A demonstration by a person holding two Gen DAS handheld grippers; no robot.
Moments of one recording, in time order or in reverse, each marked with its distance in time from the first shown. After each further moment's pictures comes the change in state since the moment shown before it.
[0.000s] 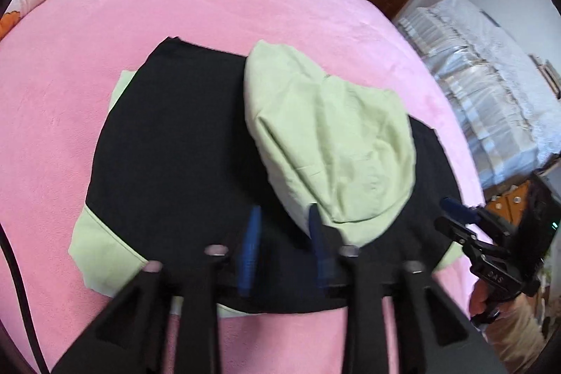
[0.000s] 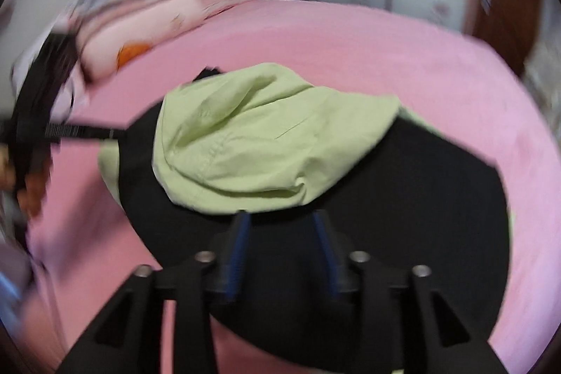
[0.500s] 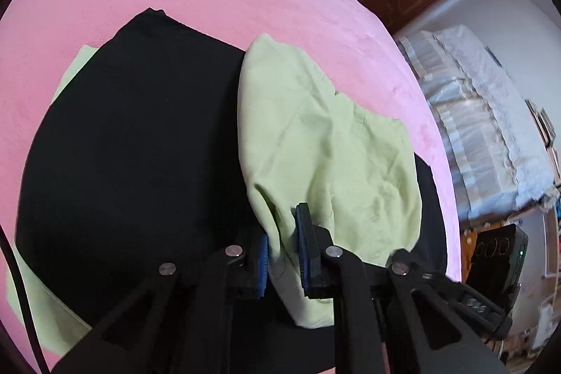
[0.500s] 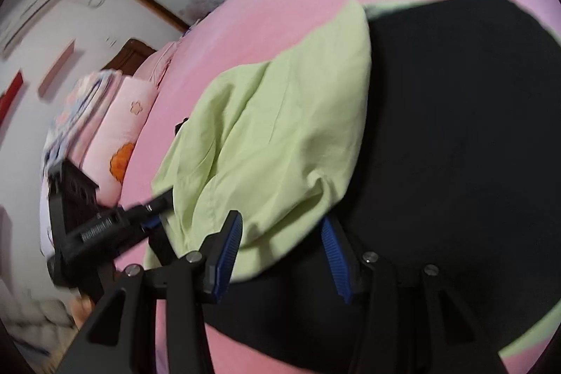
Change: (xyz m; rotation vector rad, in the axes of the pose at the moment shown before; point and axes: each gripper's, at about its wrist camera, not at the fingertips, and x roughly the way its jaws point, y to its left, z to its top) left arm 0.066 0.014 0.028 -0.163 -0.010 -0.109; right arm 0.077 -0.035 0.009 0.540 0.021 0.188
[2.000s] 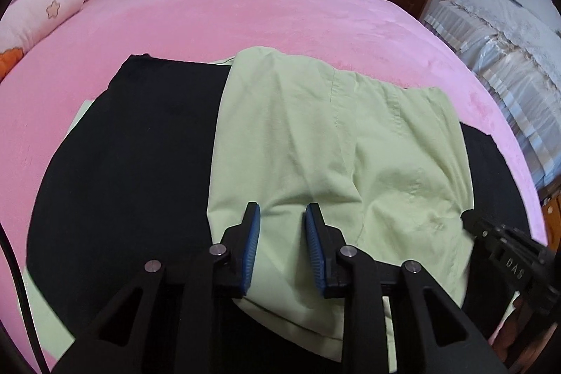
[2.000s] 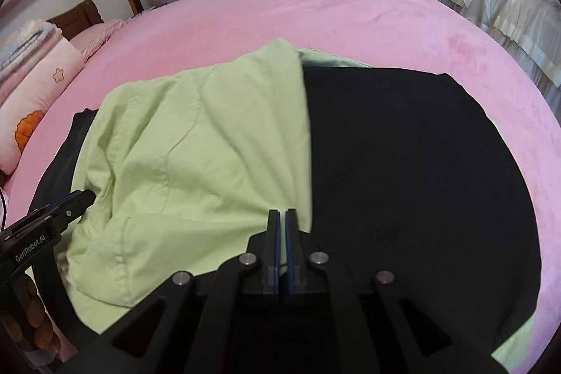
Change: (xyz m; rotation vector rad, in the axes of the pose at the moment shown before) left arm 0.047 -0.055 -0.031 0.229 -0.083 0.318; right arm -0.001 -0.019 0.022 -0.228 -0.102 -0.473
